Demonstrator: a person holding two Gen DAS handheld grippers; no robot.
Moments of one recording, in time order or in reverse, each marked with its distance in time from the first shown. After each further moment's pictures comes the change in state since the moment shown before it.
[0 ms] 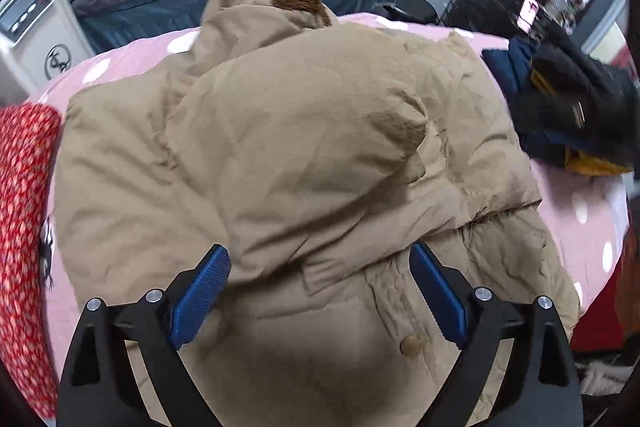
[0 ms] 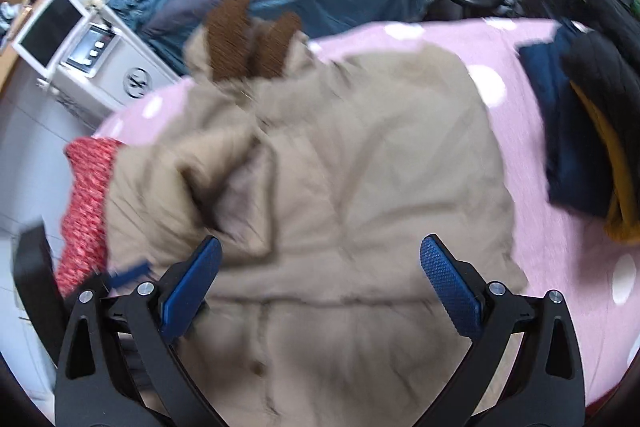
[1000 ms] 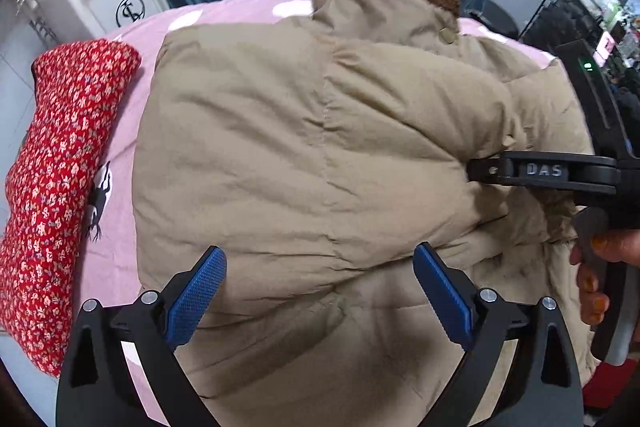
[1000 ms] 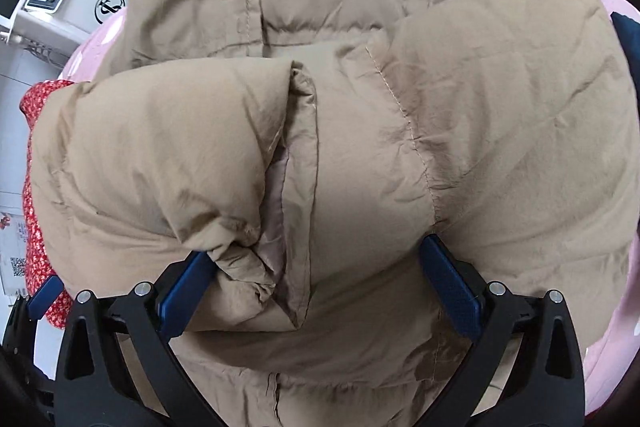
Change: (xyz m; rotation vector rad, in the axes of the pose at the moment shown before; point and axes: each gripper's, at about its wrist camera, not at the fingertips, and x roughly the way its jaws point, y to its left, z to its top) left arm 0.011 0.069 -0.011 -0.182 0.063 0.203; right arm 0.152 0.023 -0.004 -0.032 0.323 -0.069
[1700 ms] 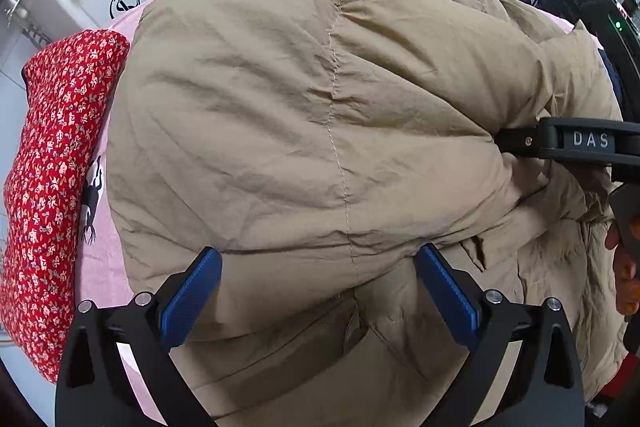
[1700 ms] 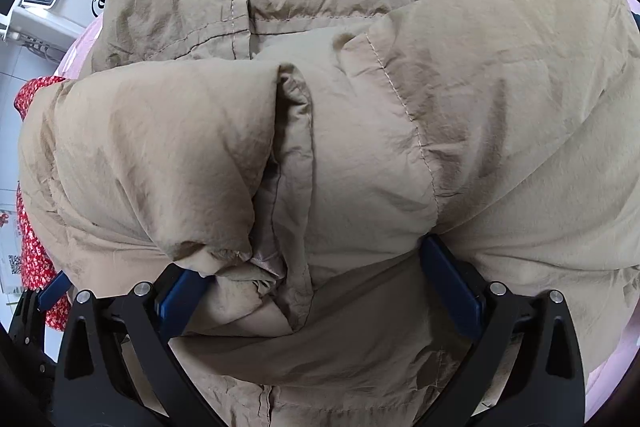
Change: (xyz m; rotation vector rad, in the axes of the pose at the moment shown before) left arm 0.038 -0.001 -0.006 0.057 0.070 0.058; right arm 0.022 0.002 0.001 -0.009 0.004 0.021
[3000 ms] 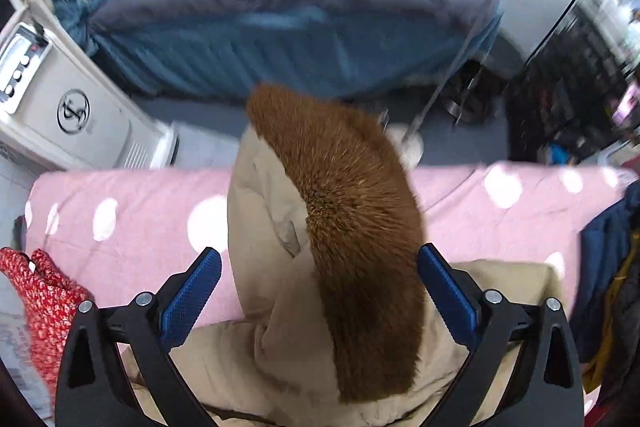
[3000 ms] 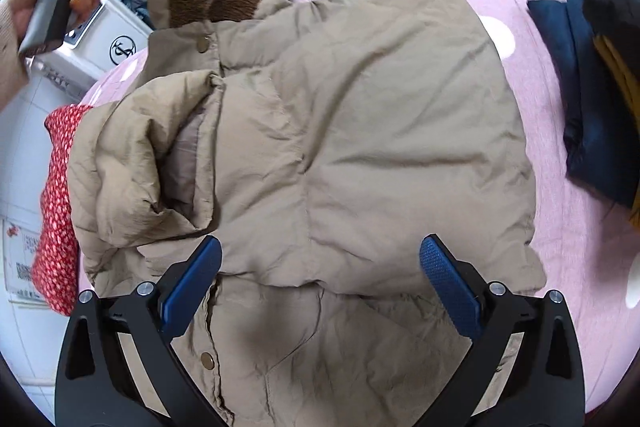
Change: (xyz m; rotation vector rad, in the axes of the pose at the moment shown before) left arm 0.012 -0.066 0.347 0.011 -0.006 -0.045; right arm -0.097 -0.067 -0.071 0.058 -0.200 0.014
